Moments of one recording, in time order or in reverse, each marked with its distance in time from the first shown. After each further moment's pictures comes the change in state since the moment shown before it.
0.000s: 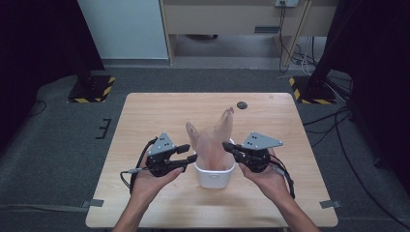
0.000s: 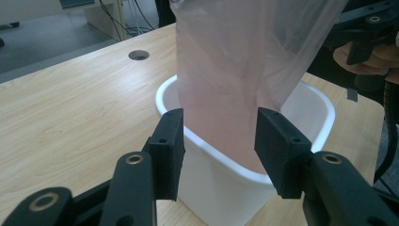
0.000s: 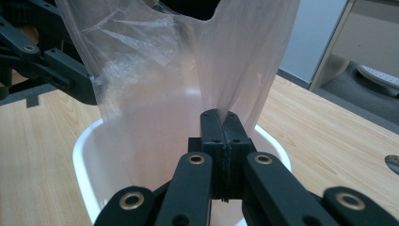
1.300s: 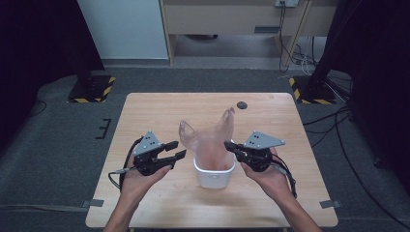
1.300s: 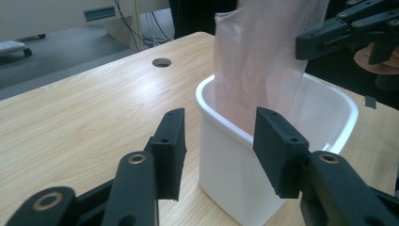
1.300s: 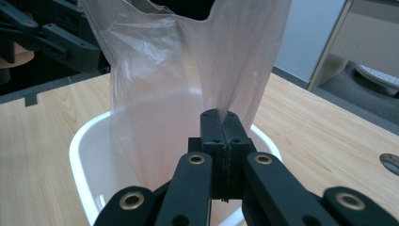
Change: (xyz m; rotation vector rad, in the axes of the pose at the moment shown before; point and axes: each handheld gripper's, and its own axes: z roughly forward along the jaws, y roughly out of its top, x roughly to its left) left arm 0.021 -0.009 -0.024 -0.050 0.057 -0.019; right arm -0.004 0.000 -0.004 0.004 -0.002 -0.001
